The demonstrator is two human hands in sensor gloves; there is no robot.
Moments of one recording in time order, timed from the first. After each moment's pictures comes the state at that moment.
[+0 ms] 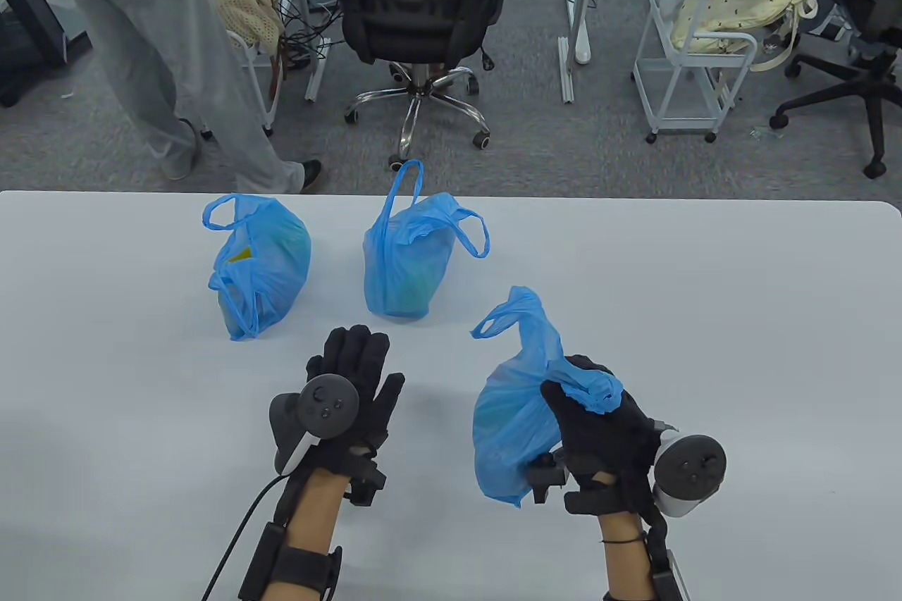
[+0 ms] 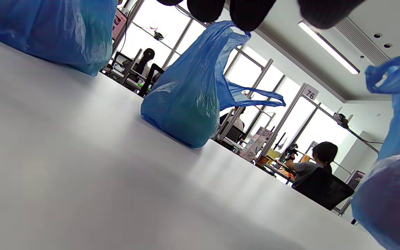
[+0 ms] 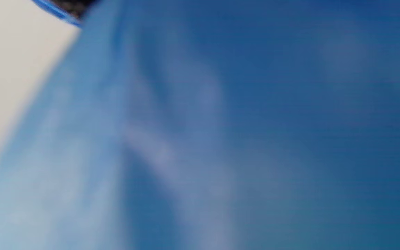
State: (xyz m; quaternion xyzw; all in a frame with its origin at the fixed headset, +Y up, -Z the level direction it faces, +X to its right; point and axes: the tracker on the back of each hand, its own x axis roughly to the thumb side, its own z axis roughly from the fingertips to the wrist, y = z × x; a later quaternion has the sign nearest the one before) left_hand -0.182 -0.741 -0.319 0.05 -0.07 0.28 0.96; right_hand 0.164 -0.657 -0.253 0.15 -0.29 0.73 0.60
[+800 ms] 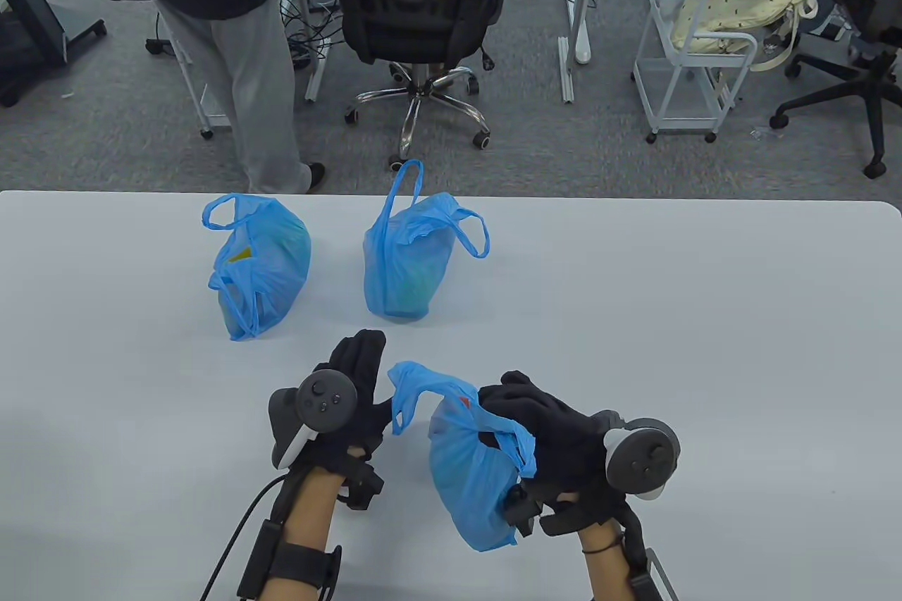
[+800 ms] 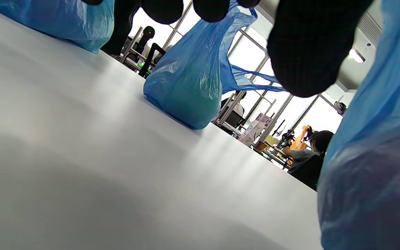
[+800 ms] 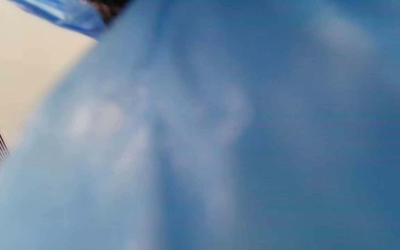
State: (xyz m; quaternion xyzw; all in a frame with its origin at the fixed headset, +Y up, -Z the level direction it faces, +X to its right) left_hand -0.186 -0.750 -0.325 0.02 -0.08 0.29 0.95; right_hand 0.119 -0.653 -0.252 0.31 -0.20 0.75 0.54
